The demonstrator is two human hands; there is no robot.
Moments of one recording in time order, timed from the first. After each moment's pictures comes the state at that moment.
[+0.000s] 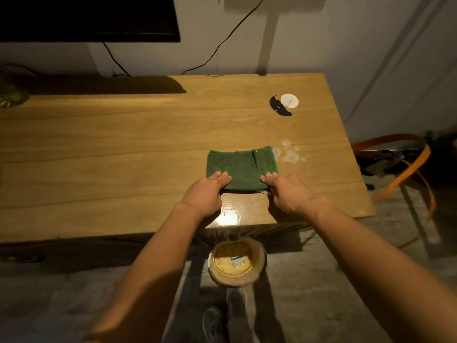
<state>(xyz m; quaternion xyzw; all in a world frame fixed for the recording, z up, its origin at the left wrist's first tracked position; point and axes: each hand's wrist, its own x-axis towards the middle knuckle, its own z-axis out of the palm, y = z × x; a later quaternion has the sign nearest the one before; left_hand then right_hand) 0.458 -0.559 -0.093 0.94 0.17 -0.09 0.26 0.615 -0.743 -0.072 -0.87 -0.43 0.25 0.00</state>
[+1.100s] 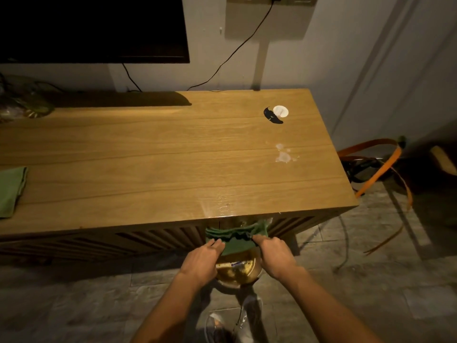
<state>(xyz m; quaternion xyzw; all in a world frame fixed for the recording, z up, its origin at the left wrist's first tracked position) 0.316 -0.652 -0.118 0.93 0.16 -0.24 0.24 0.457 -0.818 -0.107 -0.89 -0.35 0.29 0.02</state>
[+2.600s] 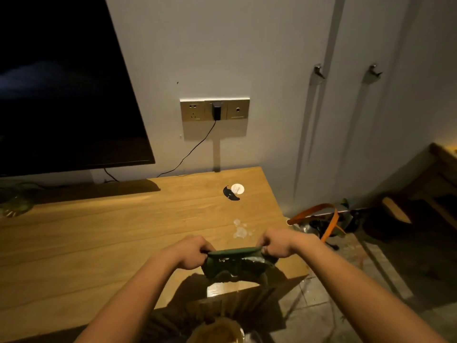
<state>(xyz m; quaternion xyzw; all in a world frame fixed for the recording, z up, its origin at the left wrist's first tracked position) 0.512 -0.601 0.086 0.89 0.12 -0.27 0.34 0.677 -0.820 0.109 -0.83 -0.37 0.41 0.03</state>
